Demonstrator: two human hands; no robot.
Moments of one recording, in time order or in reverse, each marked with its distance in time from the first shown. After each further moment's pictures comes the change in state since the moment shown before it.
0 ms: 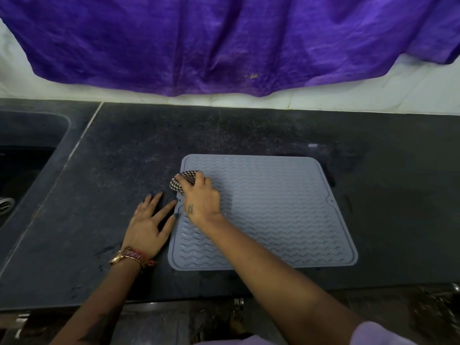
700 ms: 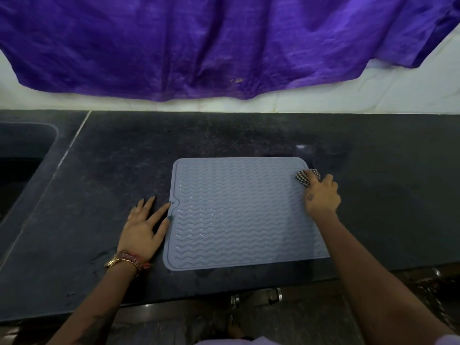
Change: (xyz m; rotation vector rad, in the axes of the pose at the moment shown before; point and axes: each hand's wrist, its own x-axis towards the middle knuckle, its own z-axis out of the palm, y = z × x) left_hand 0.000 0.000 0.003 0.004 -0.012 -0.014; right_hand -0.072 0.247 -0.070 -0.125 0.127 0.740
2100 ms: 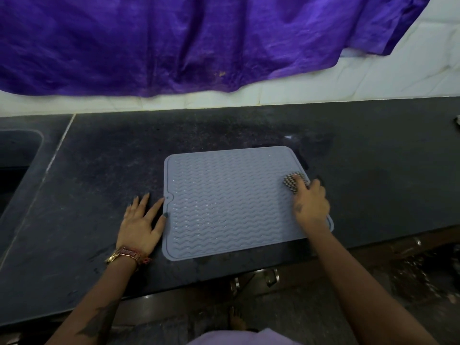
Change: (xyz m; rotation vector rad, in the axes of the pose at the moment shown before) left_hand -0.003 0.002 -0.001 0.039 -0.019 0.031; right_hand -0.072 0.009 0.001 -0.016 0.033 -0.053
